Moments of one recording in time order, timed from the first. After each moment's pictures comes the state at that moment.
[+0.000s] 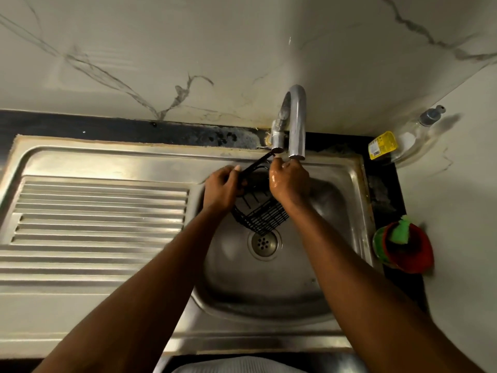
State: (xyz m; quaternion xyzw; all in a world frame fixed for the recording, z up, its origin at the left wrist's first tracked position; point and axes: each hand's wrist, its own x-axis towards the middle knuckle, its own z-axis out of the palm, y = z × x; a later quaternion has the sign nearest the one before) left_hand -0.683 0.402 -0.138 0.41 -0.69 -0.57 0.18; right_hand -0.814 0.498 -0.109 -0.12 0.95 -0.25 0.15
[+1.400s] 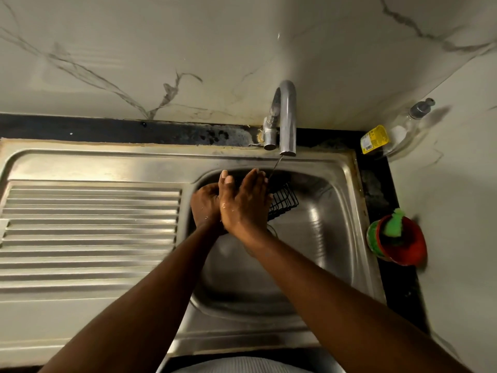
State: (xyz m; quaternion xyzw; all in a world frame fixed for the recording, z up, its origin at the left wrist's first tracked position) left_hand -0.661 0.424 -0.136 0.50 -0.71 -0.47 0.18; right_hand -0.707 0.485 -0.096 -0.16 0.91 -0.25 0.27
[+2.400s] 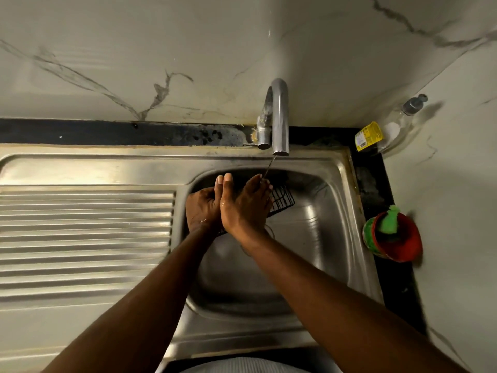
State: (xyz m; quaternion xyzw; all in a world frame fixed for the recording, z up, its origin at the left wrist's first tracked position) left_hand -0.660 0.423 -0.146 0.46 -0.75 -0.44 0.18; right_hand -0.712 0.486 -0.113 -0.10 0.93 -0.25 0.25
